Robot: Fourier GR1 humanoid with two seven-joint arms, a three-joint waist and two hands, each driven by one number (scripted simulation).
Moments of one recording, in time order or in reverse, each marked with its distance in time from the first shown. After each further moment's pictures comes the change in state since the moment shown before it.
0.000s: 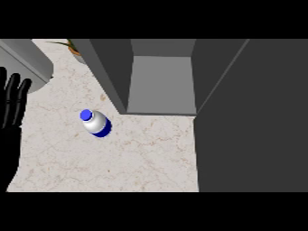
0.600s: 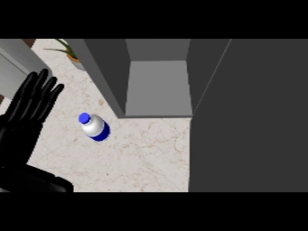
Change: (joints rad) left arm -0.038 0.064 0.021 0.138 0.276 -0.187 0.136; right arm 0.165 -0.008 0.082 -0.141 -0.175 0.115 0.136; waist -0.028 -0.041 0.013
